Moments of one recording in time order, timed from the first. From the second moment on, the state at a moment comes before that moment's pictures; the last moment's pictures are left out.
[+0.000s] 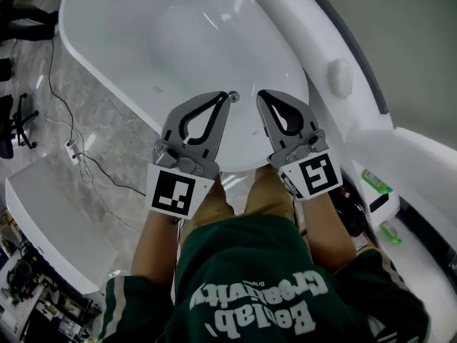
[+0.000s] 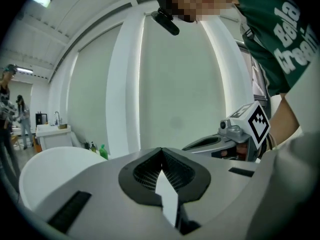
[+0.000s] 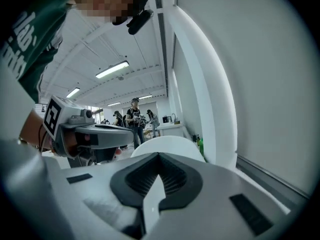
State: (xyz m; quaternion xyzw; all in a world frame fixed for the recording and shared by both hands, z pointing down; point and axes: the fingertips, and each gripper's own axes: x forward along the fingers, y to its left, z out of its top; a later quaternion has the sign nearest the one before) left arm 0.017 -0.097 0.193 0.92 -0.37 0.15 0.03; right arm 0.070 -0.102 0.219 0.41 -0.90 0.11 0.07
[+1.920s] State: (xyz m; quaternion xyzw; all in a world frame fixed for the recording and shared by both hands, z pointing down) left arm -0.056 -0.125 0.629 0.84 -0.47 0.13 0.23; right arm 0.005 -0.101 0.880 0.21 -0.83 0.18 0.48
